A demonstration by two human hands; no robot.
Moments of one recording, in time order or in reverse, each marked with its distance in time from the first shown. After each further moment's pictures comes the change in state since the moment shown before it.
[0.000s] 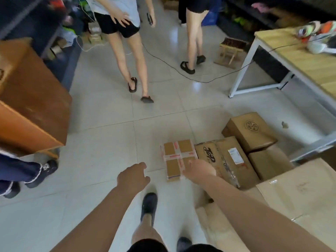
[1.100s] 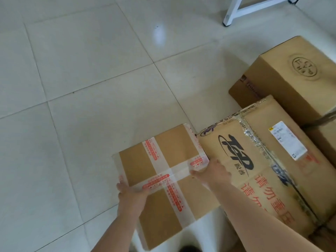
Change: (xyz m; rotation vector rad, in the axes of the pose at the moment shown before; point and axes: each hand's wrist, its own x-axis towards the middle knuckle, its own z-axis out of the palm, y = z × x) left_hand 0.545 0.022 0.356 -0.699 -0.258 -0.490; right_hand 0.556 0.164 0.251 0.269 0.002 0.578
